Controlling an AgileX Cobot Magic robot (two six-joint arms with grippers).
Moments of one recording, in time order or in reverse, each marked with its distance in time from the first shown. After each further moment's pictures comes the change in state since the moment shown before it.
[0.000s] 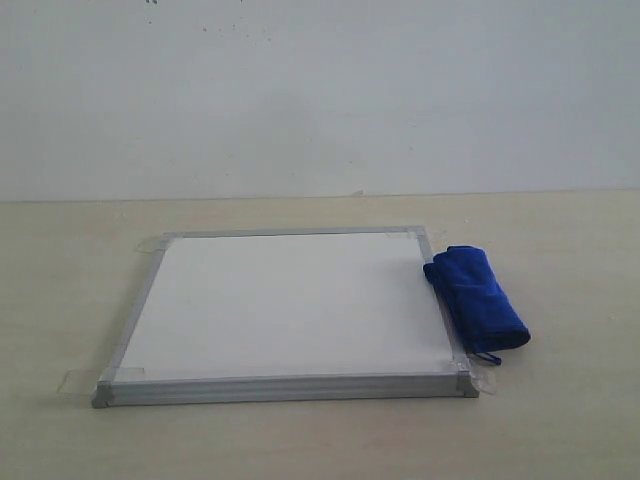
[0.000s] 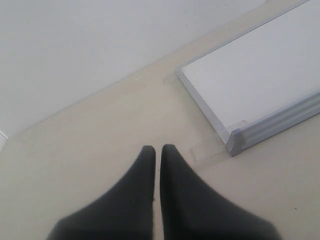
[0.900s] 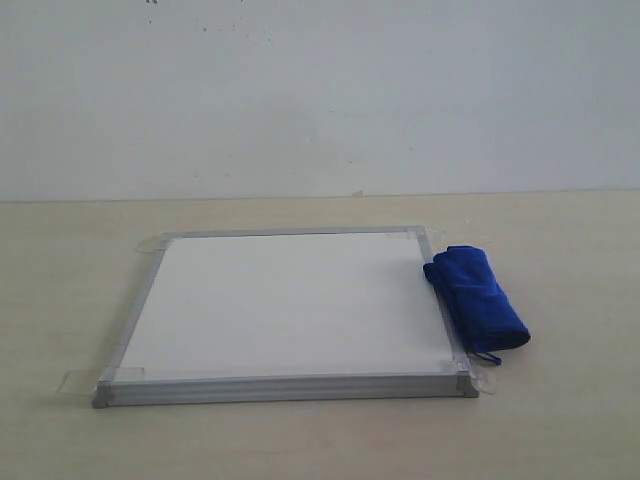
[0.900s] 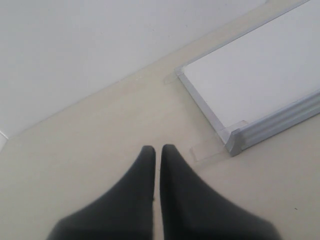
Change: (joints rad) left arm 0.000 0.000 0.000 0.000 0.000 0.000; right arm 0.000 0.000 0.000 -0.017 0.014 0.000
